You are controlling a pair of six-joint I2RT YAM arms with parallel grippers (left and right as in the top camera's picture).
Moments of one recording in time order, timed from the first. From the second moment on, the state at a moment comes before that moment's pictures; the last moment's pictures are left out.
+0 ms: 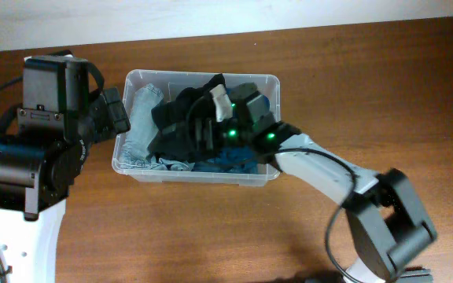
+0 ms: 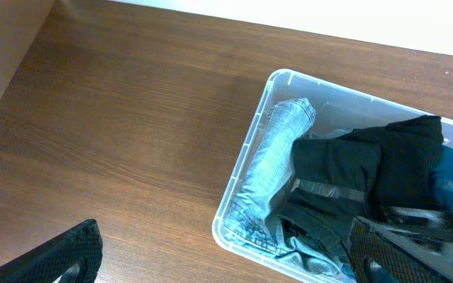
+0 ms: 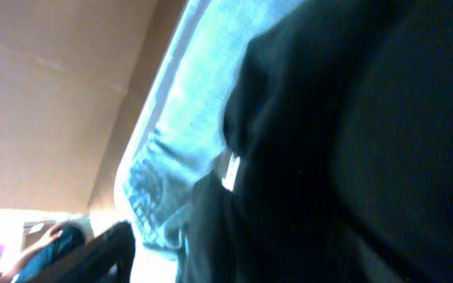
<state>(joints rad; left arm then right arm) -0.23 1.42 1.96 -1.41 -0.35 -0.34 0.51 1.78 1.16 -0.01 -0.62 0.60</state>
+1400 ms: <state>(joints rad) -0.23 1.42 1.96 -1.41 -0.35 -0.34 0.16 0.60 1.26 -0.99 0.18 0.01</state>
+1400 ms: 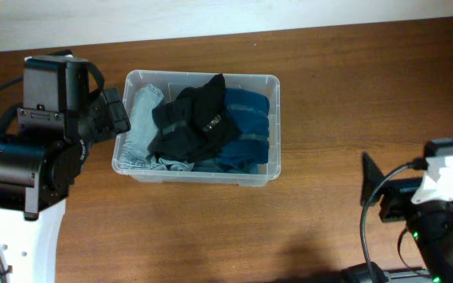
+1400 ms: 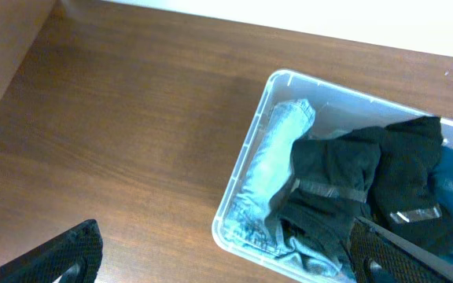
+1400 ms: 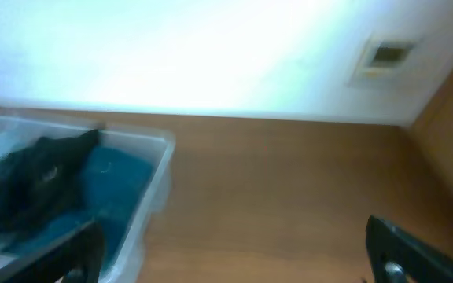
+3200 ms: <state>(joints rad) -0.23 1.42 1.96 -1.41 -0.35 -0.34 -0.10 0.01 0.16 -0.65 -0.04 0.00</state>
